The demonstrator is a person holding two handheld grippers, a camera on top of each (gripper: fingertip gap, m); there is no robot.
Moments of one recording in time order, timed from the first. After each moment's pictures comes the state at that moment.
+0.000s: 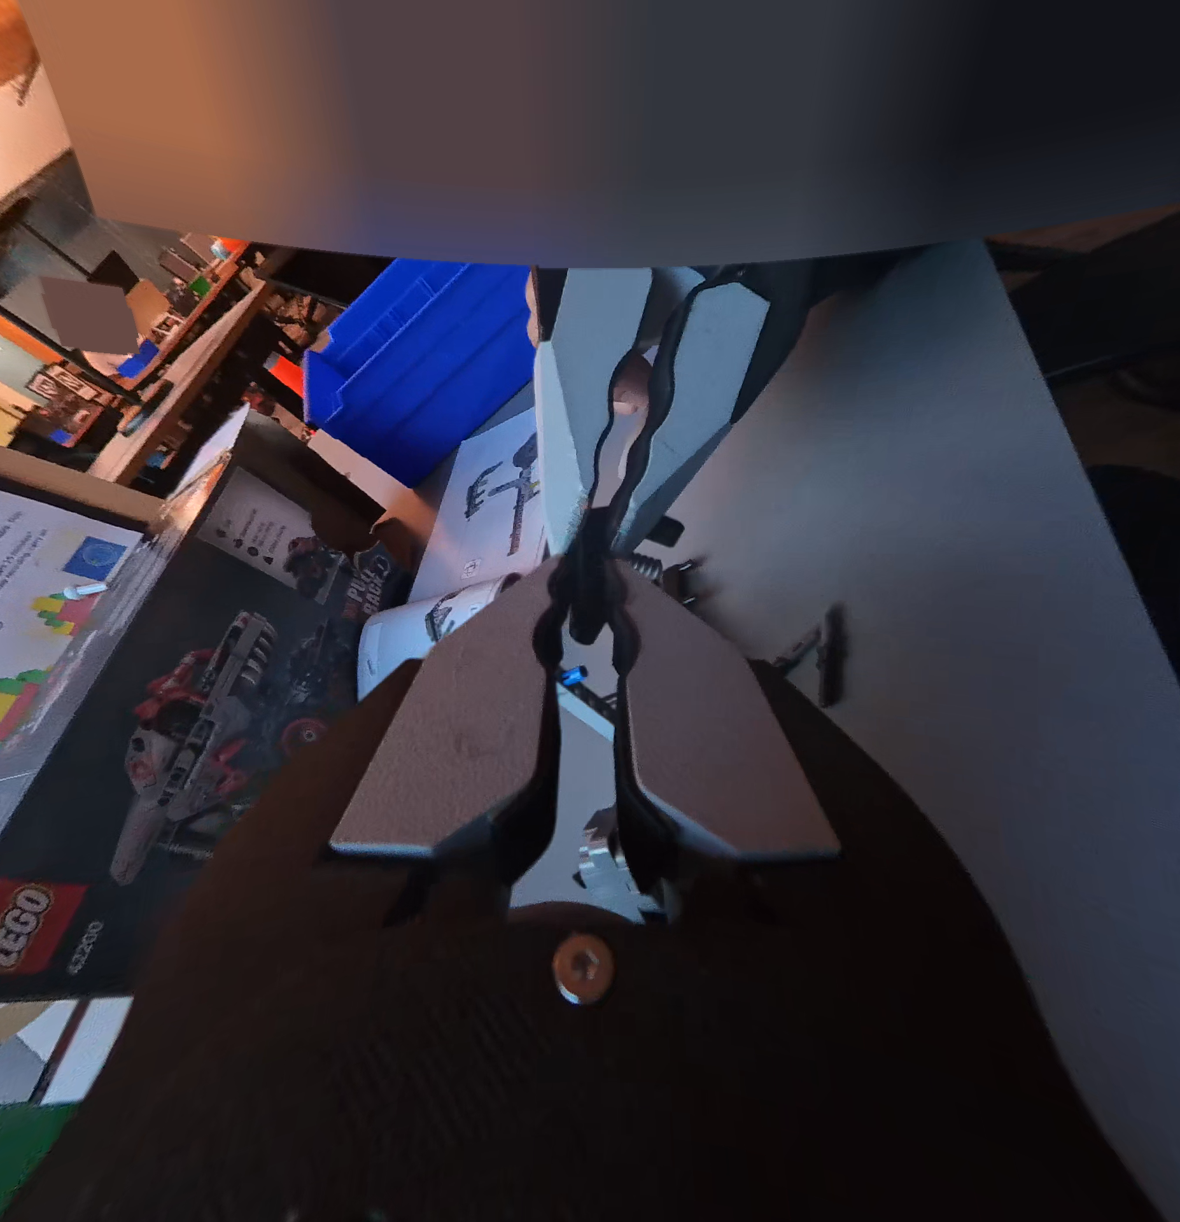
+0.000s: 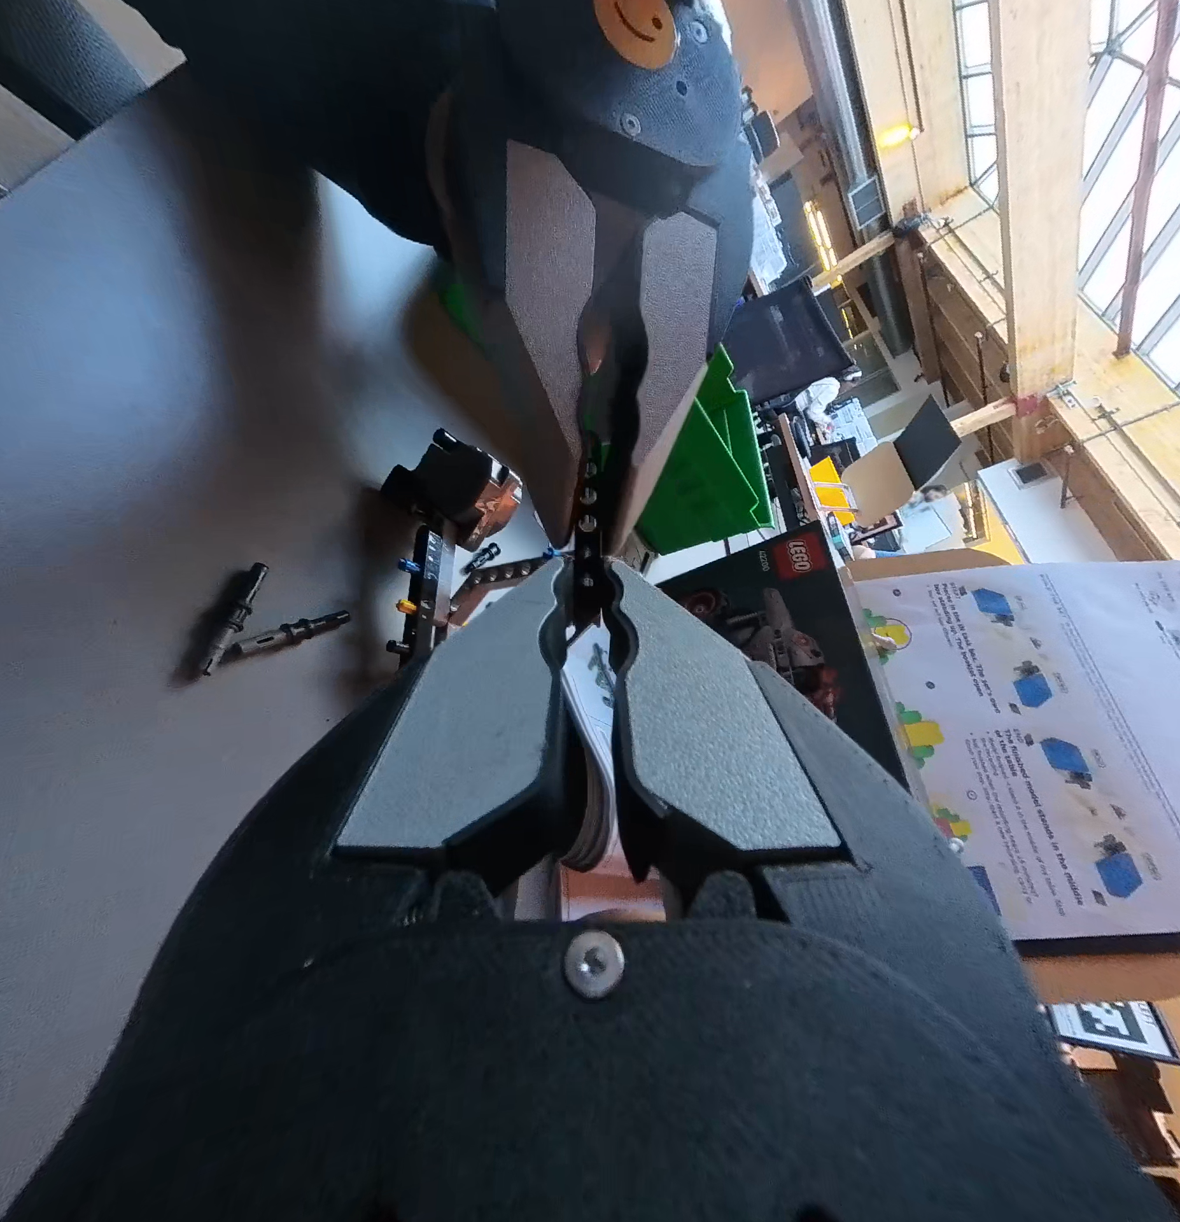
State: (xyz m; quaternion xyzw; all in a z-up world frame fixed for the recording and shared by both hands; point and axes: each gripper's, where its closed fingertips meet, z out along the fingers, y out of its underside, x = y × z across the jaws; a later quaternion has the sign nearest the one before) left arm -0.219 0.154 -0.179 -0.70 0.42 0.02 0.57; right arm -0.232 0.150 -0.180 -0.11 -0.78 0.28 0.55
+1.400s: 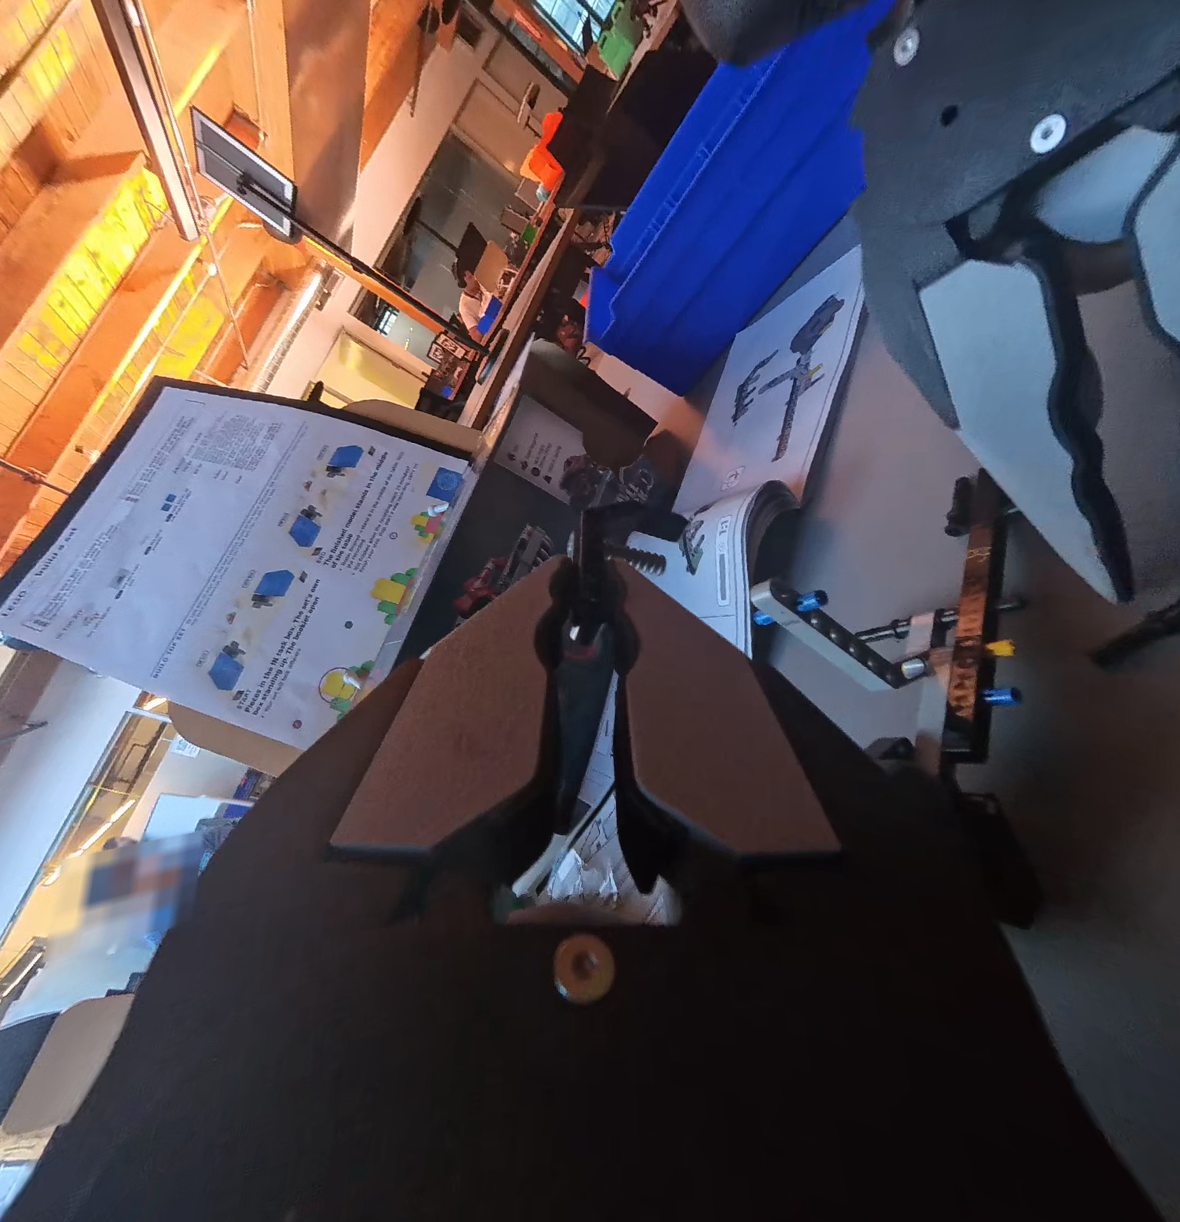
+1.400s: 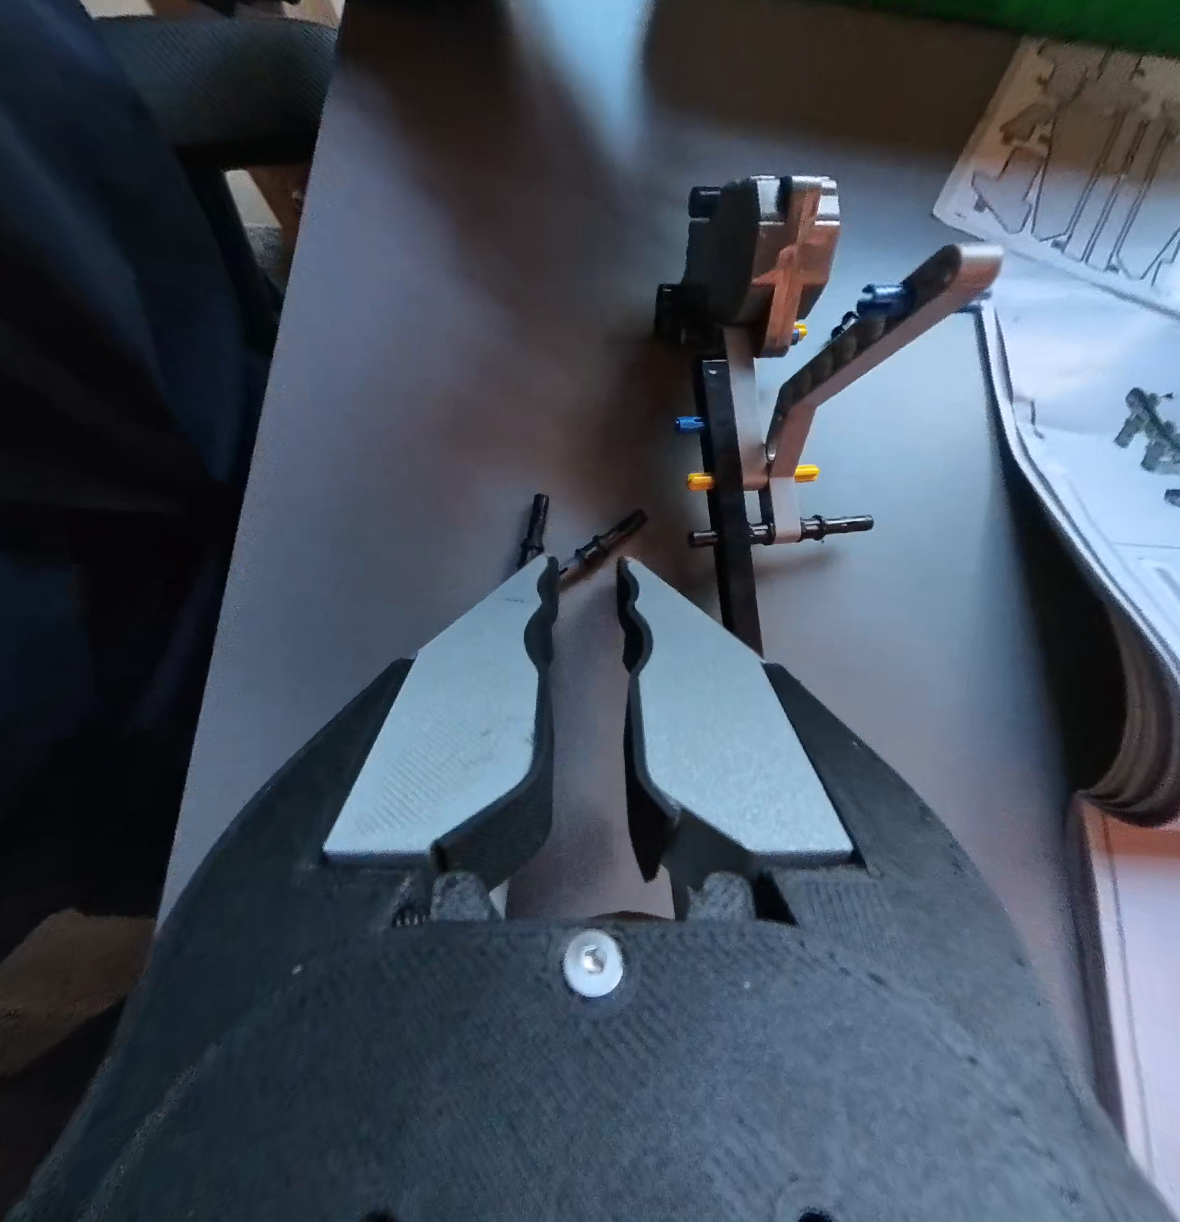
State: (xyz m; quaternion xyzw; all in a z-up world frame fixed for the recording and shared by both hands) left arm -0.281 0.177 -0.155 -0.66 0.36 0.29 0.59; right arm -0.199 0.127 -0.277 -0.36 -0.85 0.35 0.15
